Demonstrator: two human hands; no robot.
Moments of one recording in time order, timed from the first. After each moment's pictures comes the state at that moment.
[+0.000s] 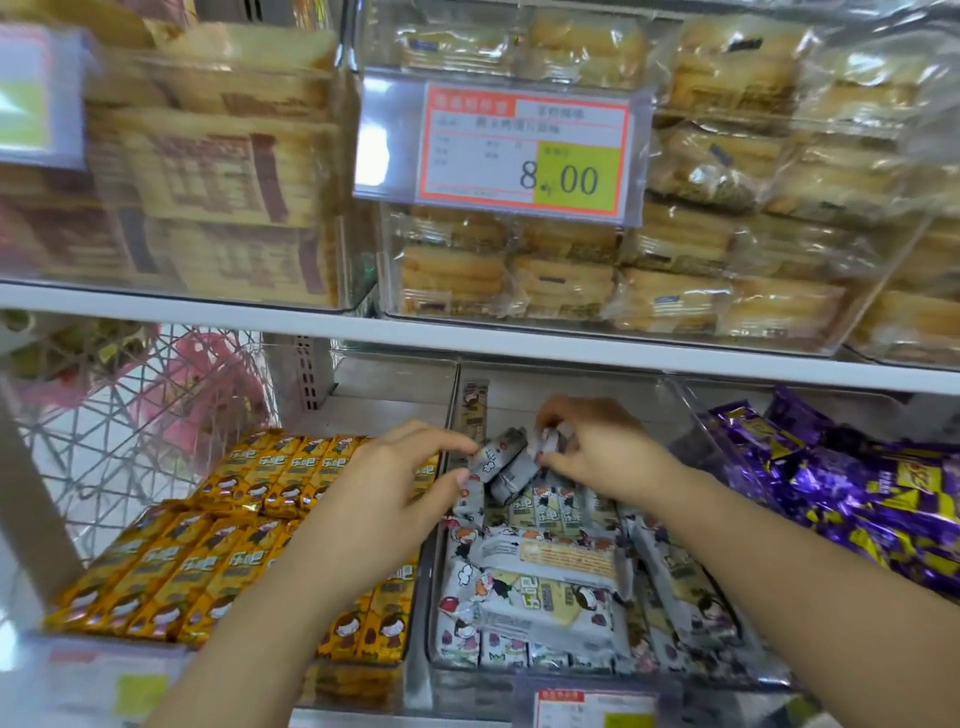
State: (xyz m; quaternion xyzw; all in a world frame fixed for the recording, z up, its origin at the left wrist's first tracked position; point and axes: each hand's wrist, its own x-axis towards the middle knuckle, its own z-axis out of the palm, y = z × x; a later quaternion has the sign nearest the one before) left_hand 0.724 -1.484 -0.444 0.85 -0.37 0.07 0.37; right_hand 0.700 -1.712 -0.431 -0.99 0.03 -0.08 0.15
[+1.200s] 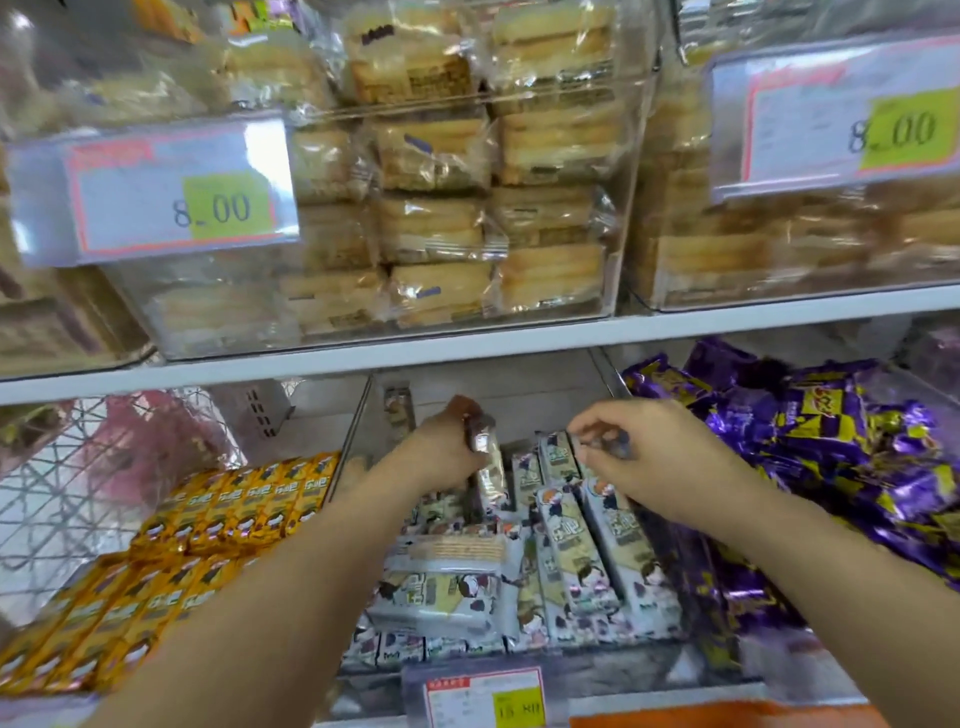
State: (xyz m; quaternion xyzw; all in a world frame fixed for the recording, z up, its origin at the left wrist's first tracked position) left_hand 0.758 -1.634 -0.450 0.92 -0.31 -0.15 0.19; right_hand 0.599 -1.788 -0.427 -0.96 0.06 -0.16 0.23
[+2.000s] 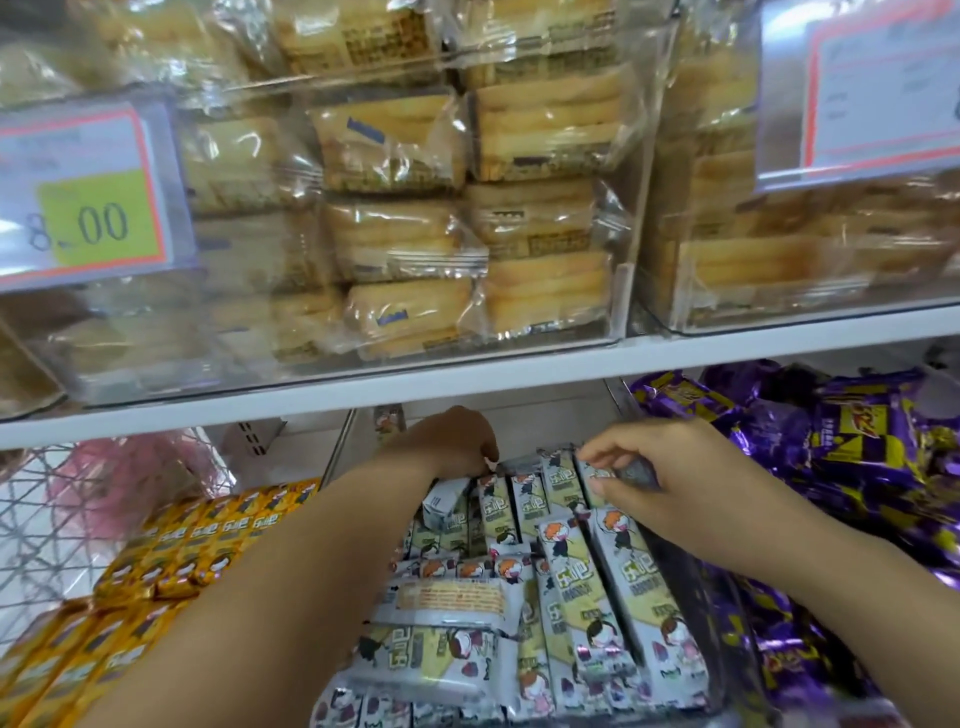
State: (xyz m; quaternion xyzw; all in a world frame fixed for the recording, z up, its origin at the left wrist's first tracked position) left_hand 0.817 -1.671 -0.469 0.89 -0.43 -0.14 0.00; right_hand 0.602 -1.802 -0.429 -0.95 0.03 -0.15 0.26
